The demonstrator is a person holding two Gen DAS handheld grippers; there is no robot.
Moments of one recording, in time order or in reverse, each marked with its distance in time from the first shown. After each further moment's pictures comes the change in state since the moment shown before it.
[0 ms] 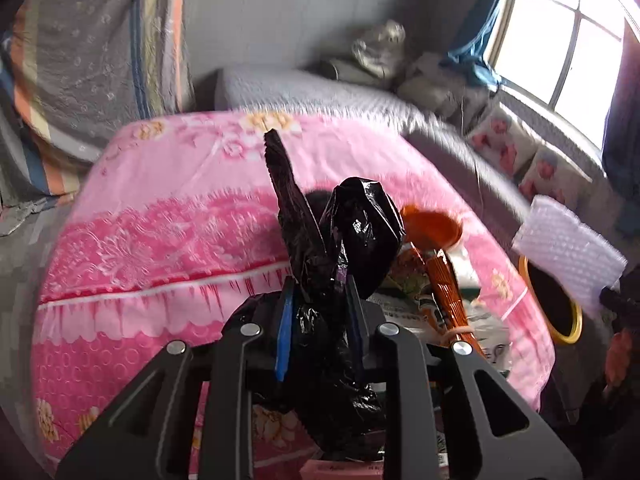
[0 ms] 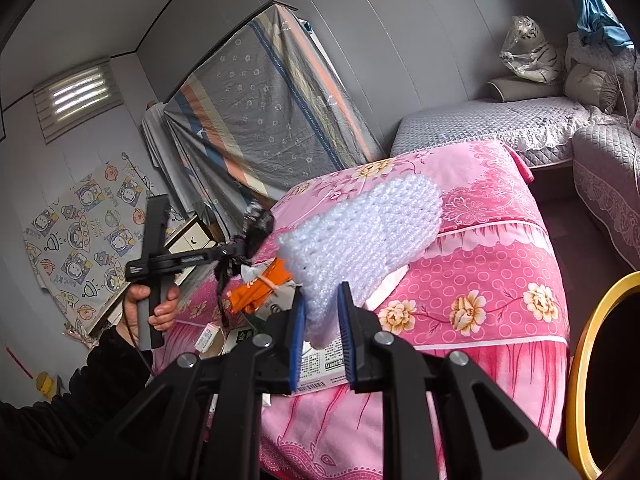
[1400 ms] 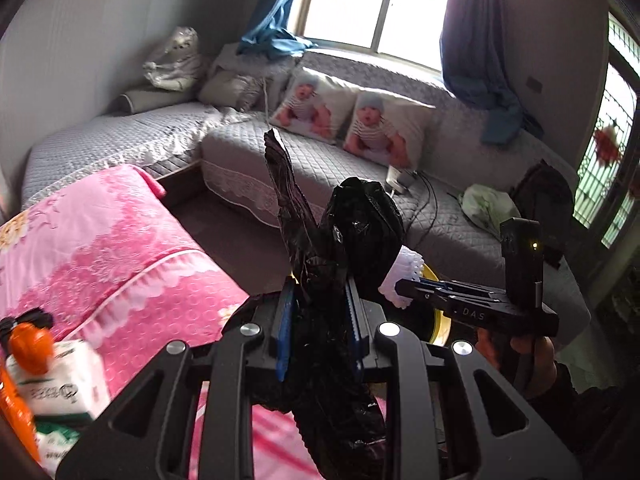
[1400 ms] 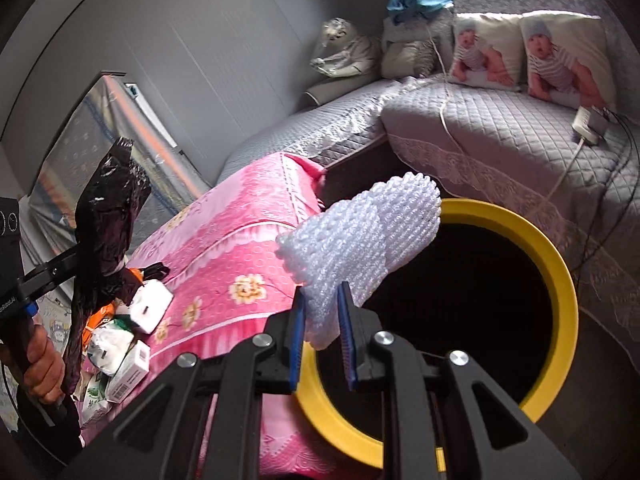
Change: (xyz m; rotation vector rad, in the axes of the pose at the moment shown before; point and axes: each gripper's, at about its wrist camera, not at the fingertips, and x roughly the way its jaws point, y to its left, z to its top) left arm 0.077 -0.354 0.001 0.409 0.043 -0.477; right arm -0.136 -0.197 -0.062 0.359 -0.128 -0.486
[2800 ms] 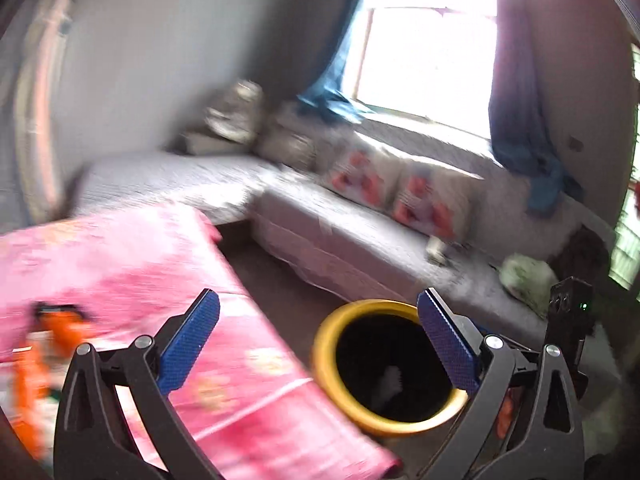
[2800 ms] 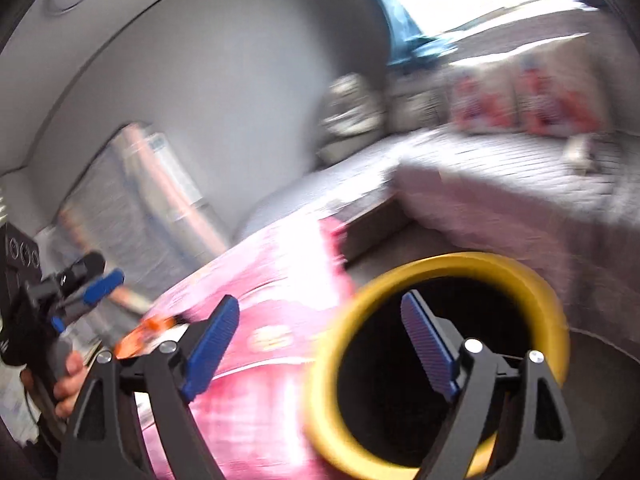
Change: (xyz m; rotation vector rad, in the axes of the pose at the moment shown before) left arm -0.071 -0.006 -0.012 -0.128 -0.289 0.239; right arm -0.043 0.000 0.000 -0.021 -0.195 0.156
